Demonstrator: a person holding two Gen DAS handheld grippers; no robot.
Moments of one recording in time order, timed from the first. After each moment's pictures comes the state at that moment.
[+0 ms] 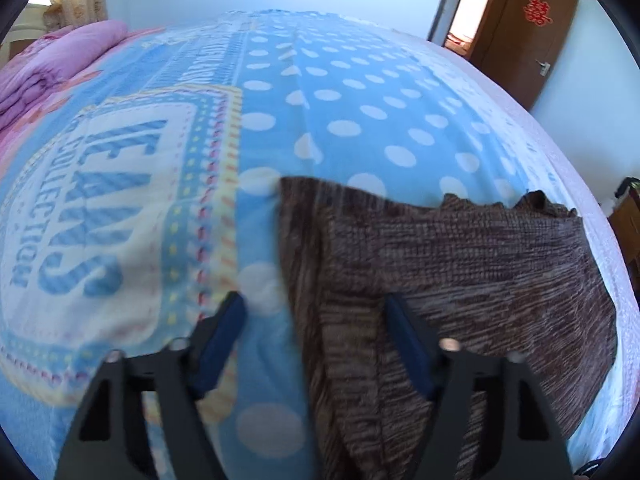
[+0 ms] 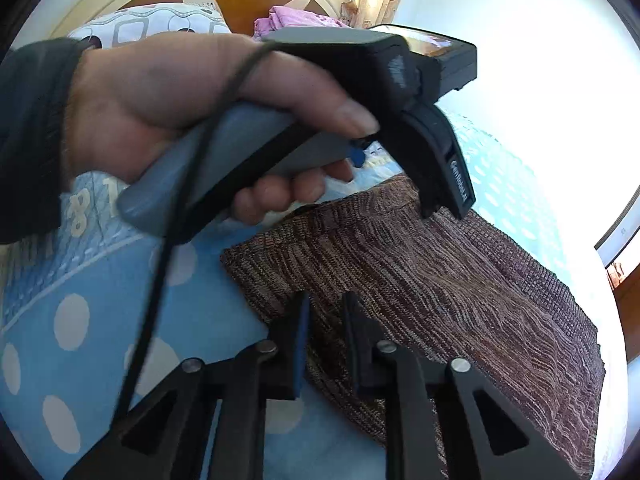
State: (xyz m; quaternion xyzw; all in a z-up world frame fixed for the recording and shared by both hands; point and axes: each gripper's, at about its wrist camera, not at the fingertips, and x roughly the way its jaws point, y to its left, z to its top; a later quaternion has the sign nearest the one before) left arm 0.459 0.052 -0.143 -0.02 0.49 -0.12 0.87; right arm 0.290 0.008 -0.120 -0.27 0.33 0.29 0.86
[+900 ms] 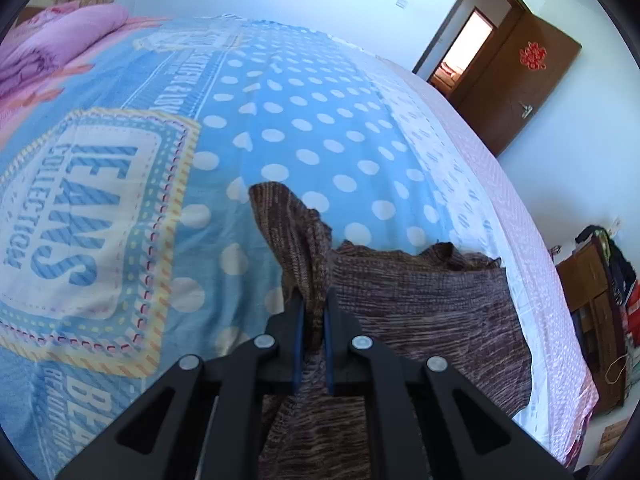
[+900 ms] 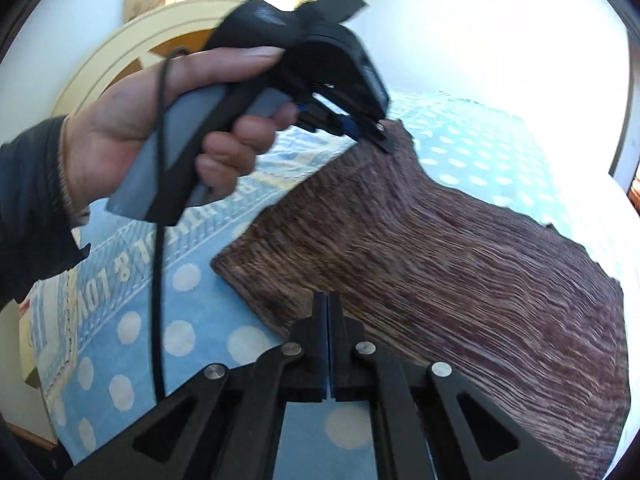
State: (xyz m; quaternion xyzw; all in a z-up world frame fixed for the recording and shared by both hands) left arm 0.440 0.023 -0.070 -0.11 0.48 -0.15 0.86; right arm 0.298 -0.113 -0.073 -0.09 0.36 0.30 0.88
